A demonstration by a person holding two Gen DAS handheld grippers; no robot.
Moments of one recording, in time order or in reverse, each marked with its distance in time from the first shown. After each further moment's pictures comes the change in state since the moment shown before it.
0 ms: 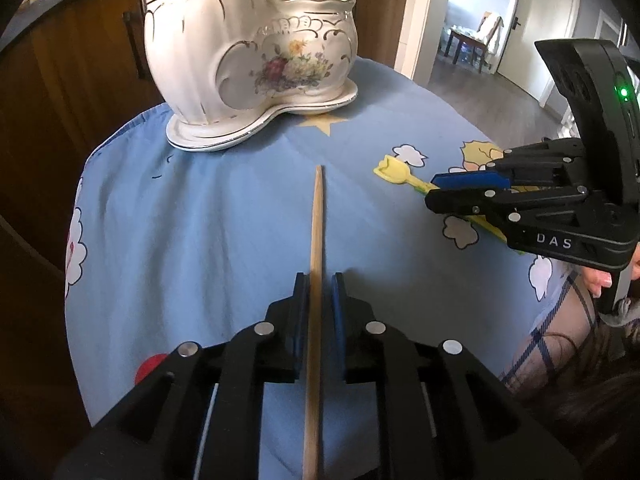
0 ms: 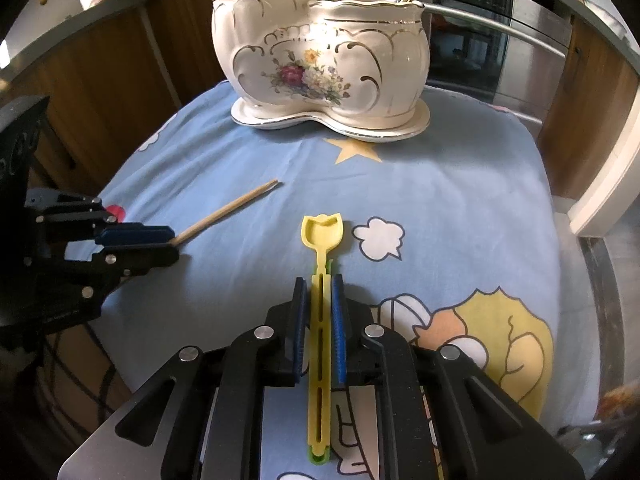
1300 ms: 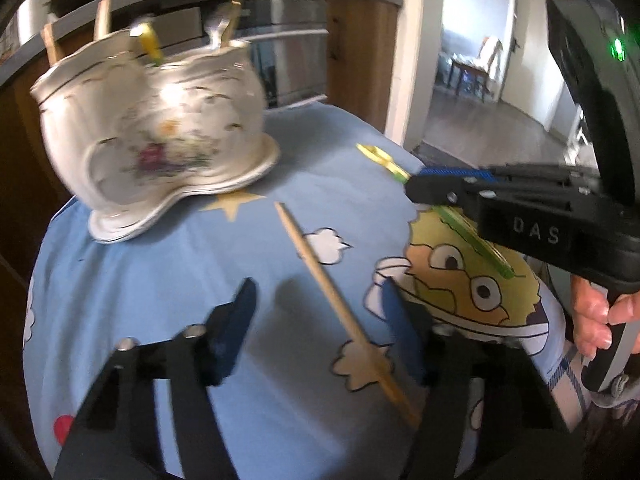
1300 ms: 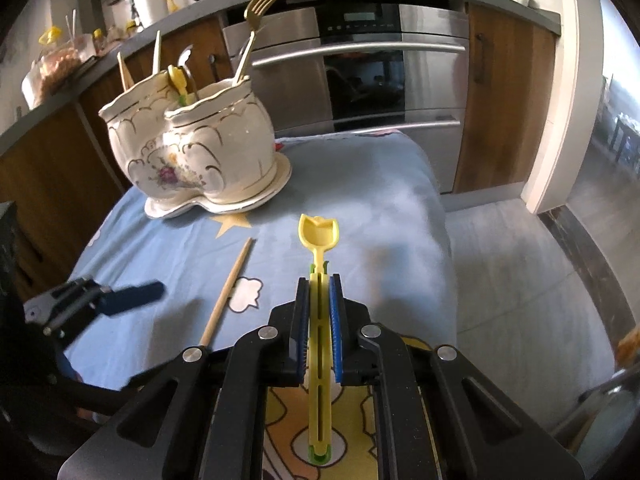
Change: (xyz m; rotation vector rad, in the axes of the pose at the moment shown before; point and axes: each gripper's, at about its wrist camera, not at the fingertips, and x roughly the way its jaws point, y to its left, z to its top) left arm 0.033 -0.087 0.045 0.027 -0.131 0.044; right arm -0.037 -0.082 -0.005 0.241 -0.201 -0.113
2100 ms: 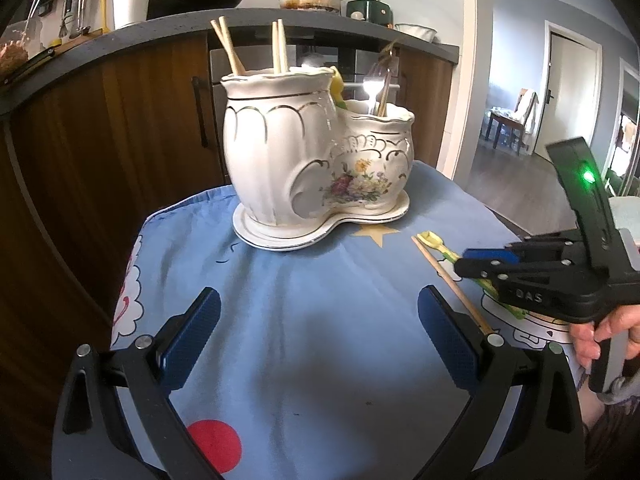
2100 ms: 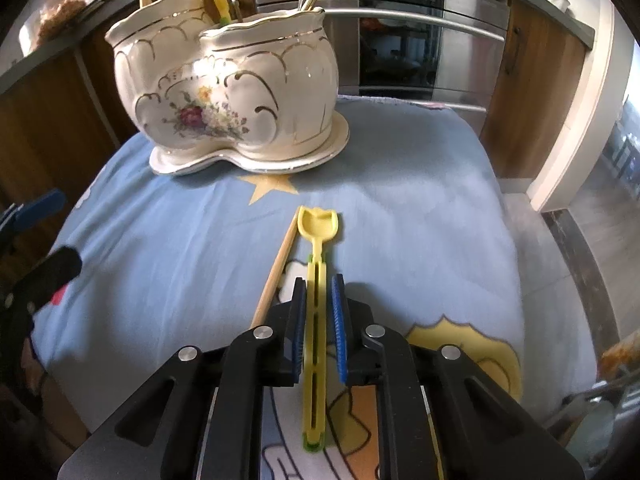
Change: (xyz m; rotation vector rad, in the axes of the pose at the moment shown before) left arm -0.063 0.103 -0.024 -0.130 -0.179 0.114; right arm 0.044 0.054 0.000 -0.104 0.125 -0.044
